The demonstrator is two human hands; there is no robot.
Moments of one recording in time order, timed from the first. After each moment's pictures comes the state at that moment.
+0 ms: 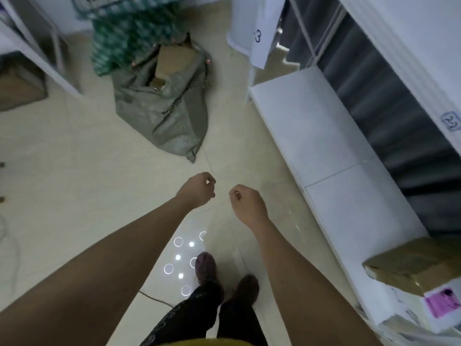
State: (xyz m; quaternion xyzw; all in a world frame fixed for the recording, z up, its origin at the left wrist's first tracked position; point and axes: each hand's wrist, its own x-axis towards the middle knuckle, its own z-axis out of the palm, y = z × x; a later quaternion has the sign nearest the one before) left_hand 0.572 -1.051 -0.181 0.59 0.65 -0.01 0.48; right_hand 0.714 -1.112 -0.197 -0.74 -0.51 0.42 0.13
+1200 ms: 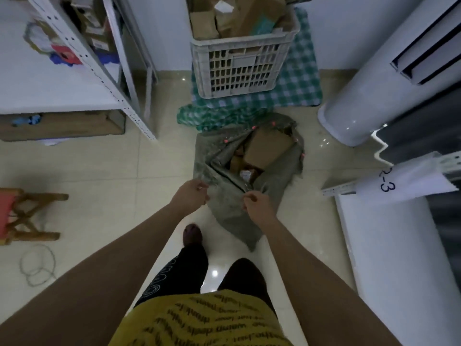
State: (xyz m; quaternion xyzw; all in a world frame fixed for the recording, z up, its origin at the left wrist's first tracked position) left_hand 0.204 -0.534 -0.160 0.37 0.74 0.14 0.54; right_hand 0.393 -0.534 -0.194 -0.70 -0.44 0.55 0.09
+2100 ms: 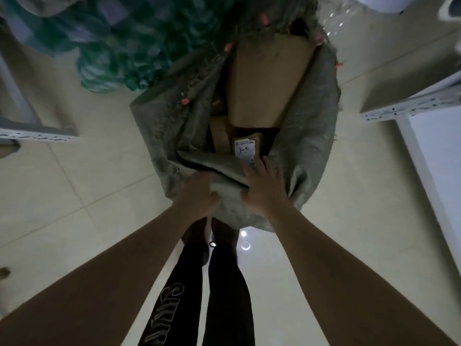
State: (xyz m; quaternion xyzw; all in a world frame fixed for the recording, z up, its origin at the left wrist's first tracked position) left_hand 0.220 -0.361 -0.526 0.62 0.57 -0.22 0.49; right_hand 0.385 -0.397 -0.537 -0.68 -0.60 0.38 -0.19
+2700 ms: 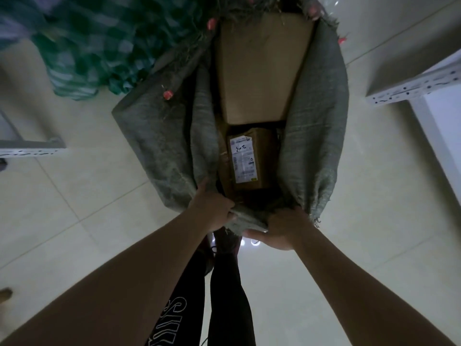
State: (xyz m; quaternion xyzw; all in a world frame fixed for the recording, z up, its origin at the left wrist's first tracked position) left_hand 0.260 -0.366 -0.574 0.80 0.27 -0.44 0.31; right_hand 0.422 -0.451 -0.553 -0.60 -0.57 0.48 -0.30
